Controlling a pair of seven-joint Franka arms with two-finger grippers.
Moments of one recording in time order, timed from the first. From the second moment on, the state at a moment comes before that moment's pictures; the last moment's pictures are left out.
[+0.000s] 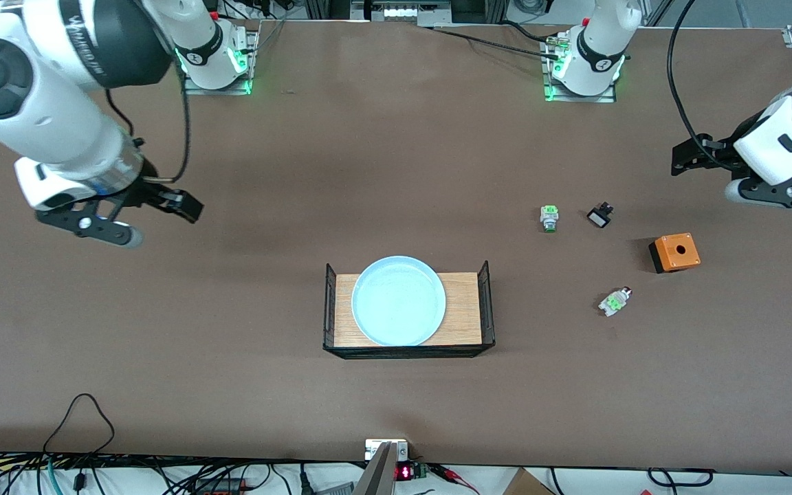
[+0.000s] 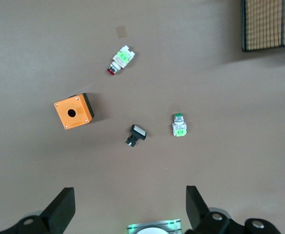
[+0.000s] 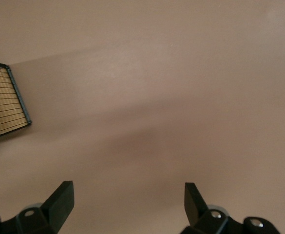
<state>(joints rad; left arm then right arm) -0.03 0.10 -0.04 -1.52 0.00 1.44 0.09 0.28 0.23 -0.03 -1.47 -0.07 1.63 0.51</state>
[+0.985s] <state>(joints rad) -0.03 0.46 -0.04 -1.58 0.10 1.87 0.43 -0.02 0.11 -0.03 -1.56 -0.07 1.63 0.05</state>
